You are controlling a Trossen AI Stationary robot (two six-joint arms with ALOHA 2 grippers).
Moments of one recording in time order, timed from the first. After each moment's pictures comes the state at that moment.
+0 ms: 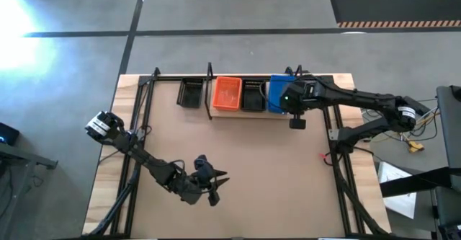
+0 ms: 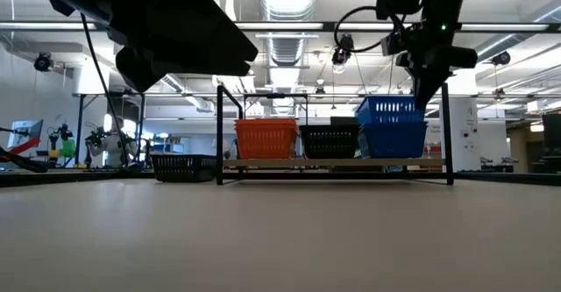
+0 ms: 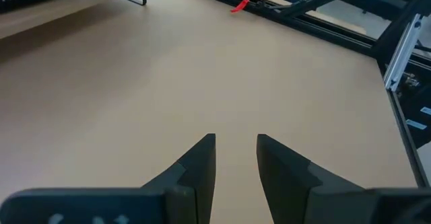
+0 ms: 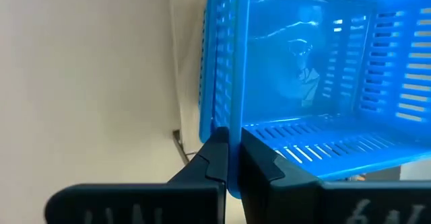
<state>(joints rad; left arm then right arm) -0.60 1.68 0.88 0.25 -0.77 -0.72 -0.35 1.31 1.07 -1.05 0.23 -0.35</state>
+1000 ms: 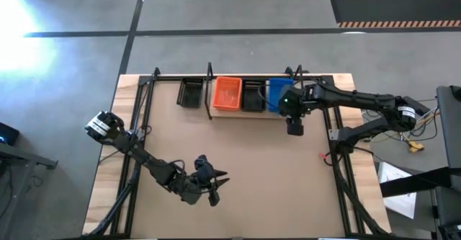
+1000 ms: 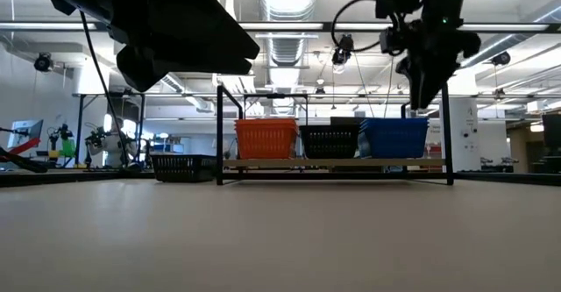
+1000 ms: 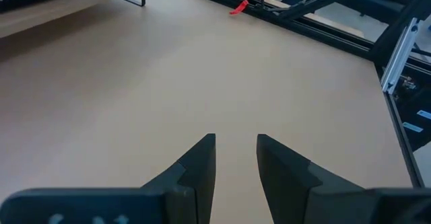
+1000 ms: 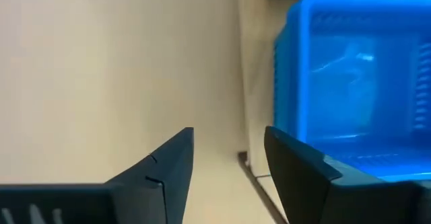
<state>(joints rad) -0.60 1.69 0.88 0.26 -0.77 -0.72 -0.33 1.31 1.06 -1.03 0.02 -0.25</state>
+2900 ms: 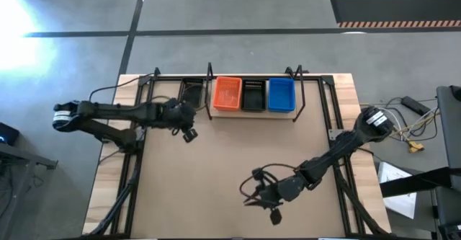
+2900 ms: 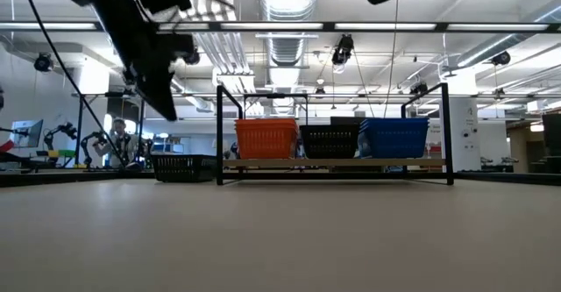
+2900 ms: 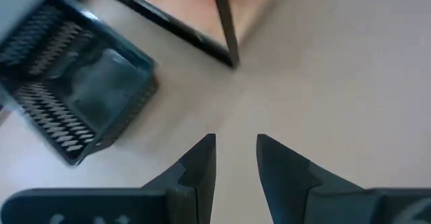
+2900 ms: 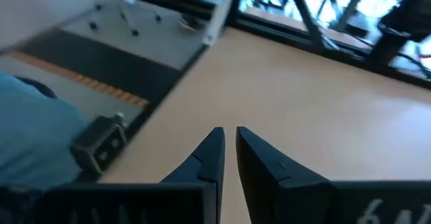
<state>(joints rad) 0.12 1.16 0.81 -0.69 -0.35 -0.35 0.60 1.68 0.94 0.37 0.22 -0.04</state>
